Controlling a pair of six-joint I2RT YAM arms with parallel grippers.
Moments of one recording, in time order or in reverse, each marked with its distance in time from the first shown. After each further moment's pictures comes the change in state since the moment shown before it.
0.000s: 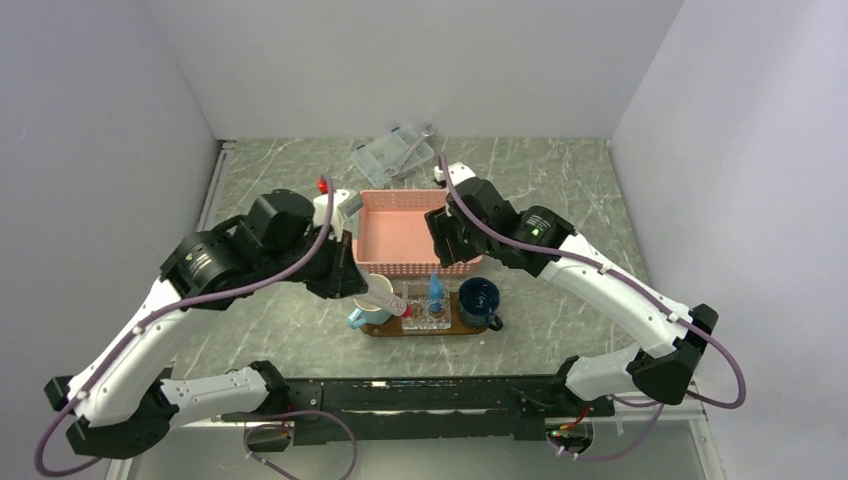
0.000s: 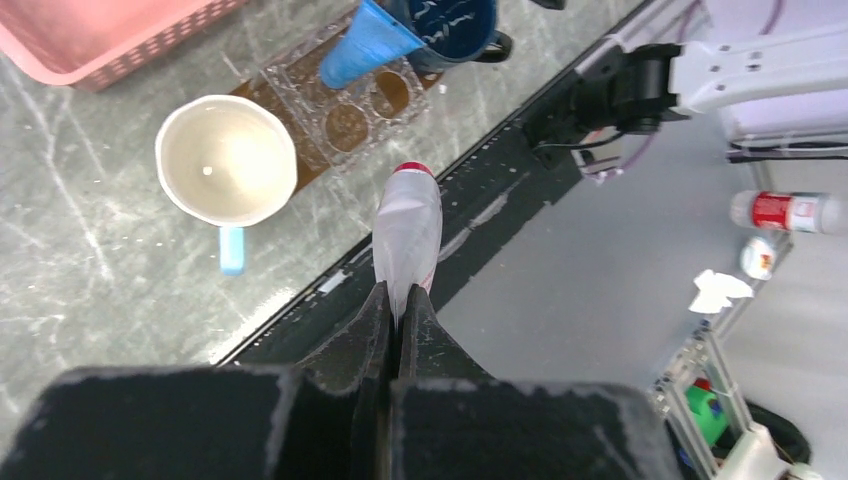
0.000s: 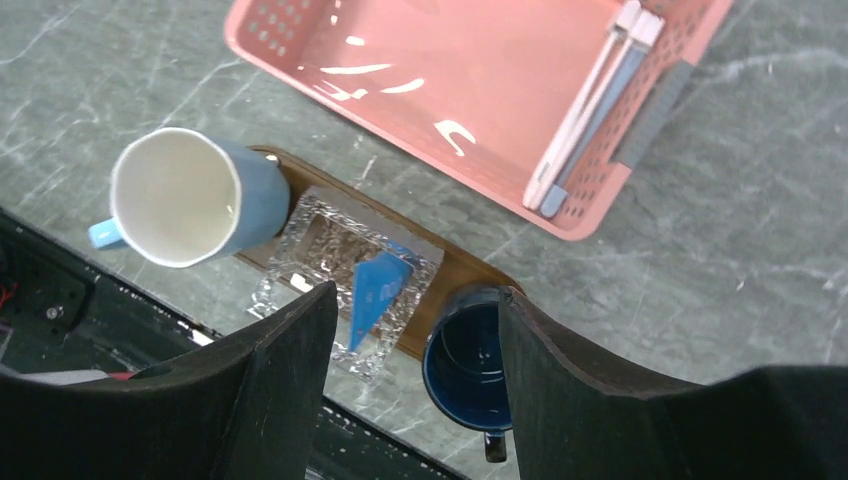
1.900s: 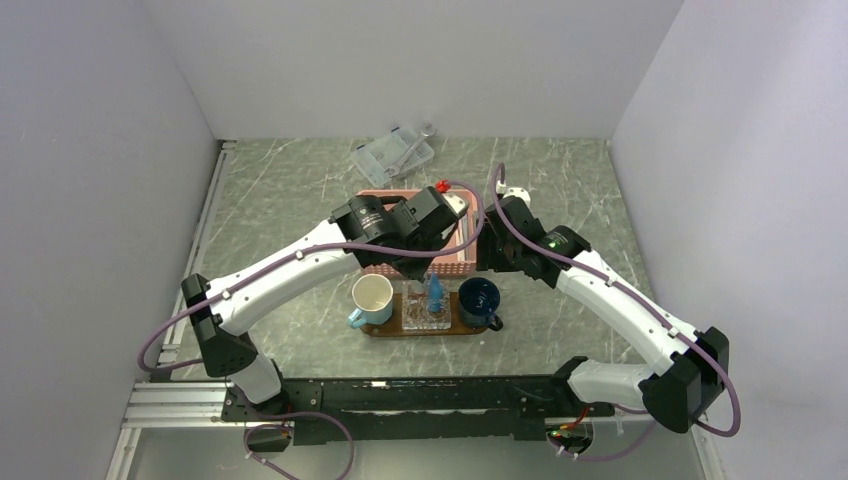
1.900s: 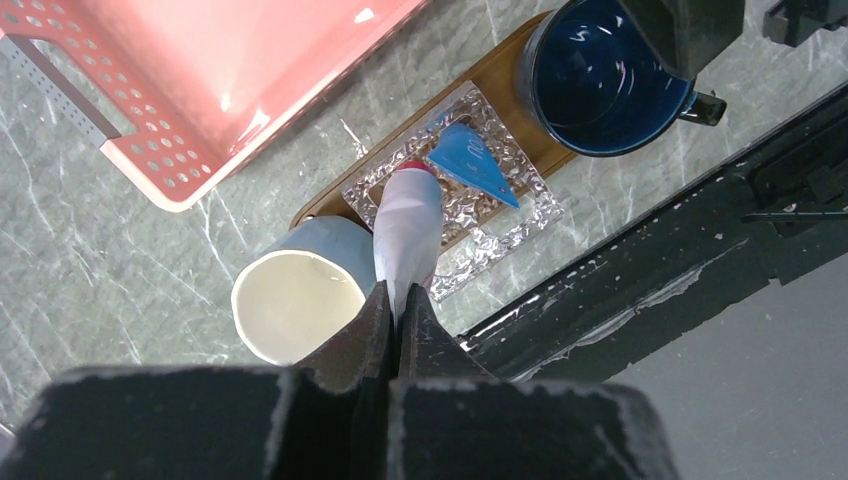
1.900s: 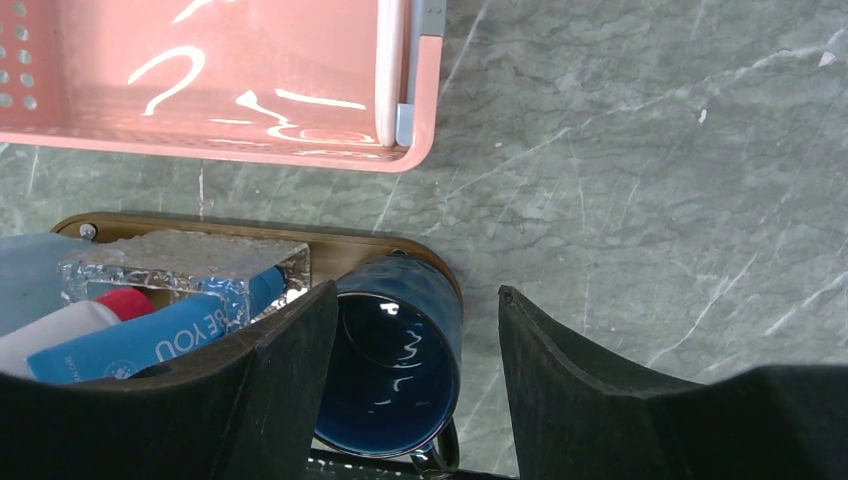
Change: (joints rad) left arm -0.272 0.598 0.293 -0.039 -0.478 0.104; right arm -0.269 -0.153 -0.403 0.106 0.047 0.225
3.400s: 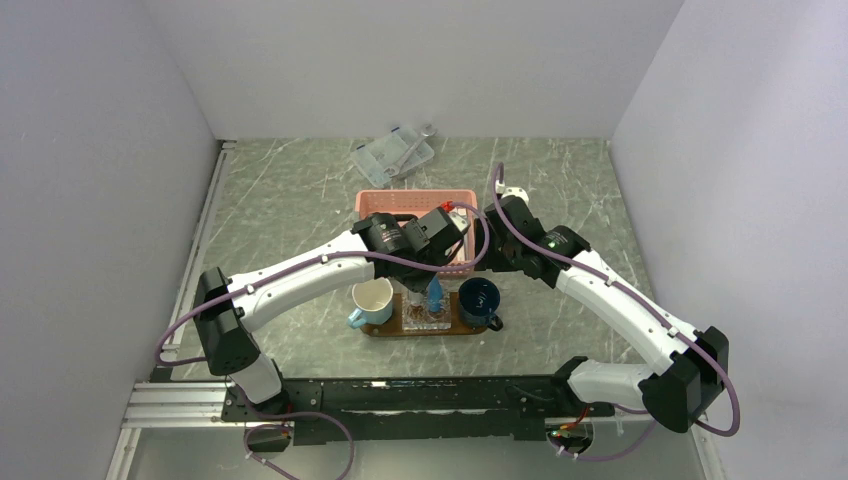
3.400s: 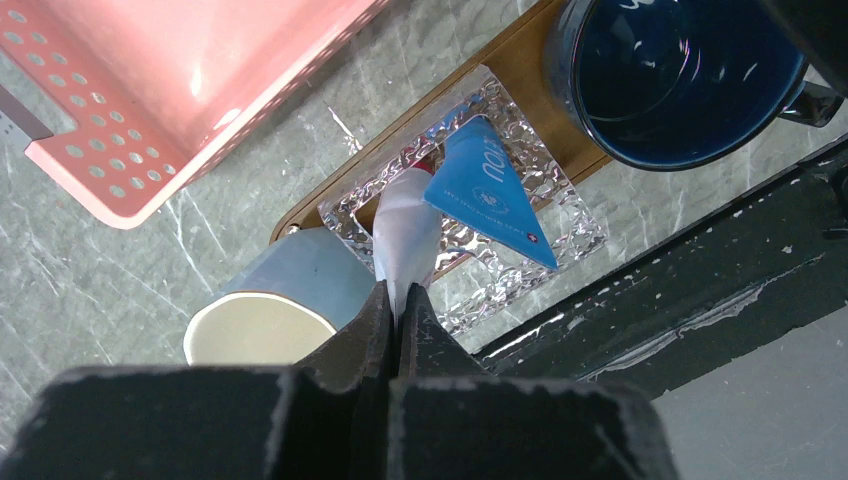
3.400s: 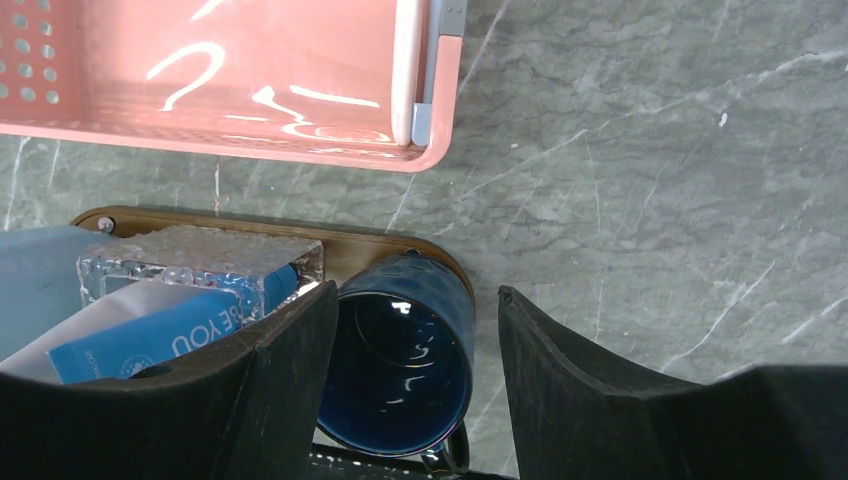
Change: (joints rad) left arm 0.001 0.018 -0.208 0.148 -0.002 0.007; right arm 0.000 0.002 -0.001 0.013 -0.030 0.000
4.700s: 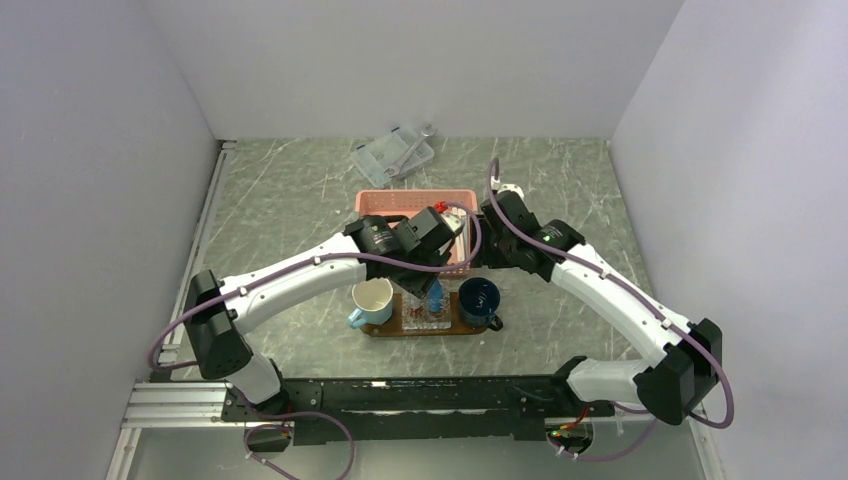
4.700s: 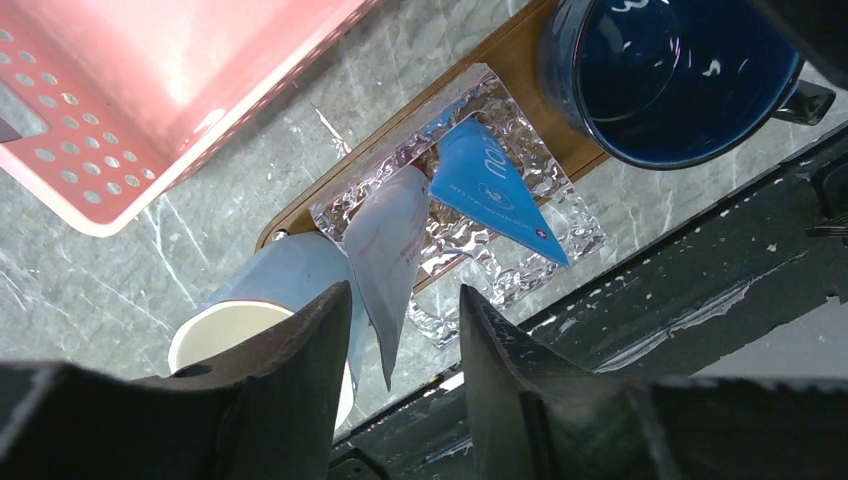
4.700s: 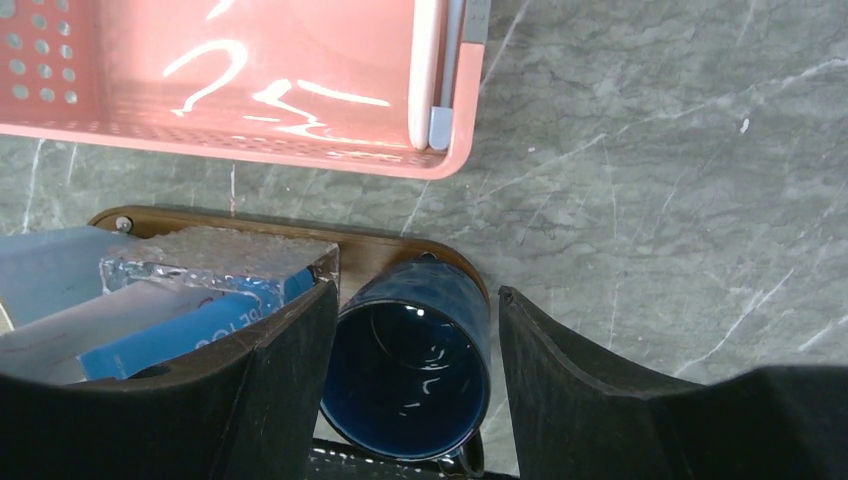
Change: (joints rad) left arm 0.030 -0.039 -0.085 0.076 0.048 0.005; right arm -0.001 0.035 0.027 -0.004 -0.025 0.006
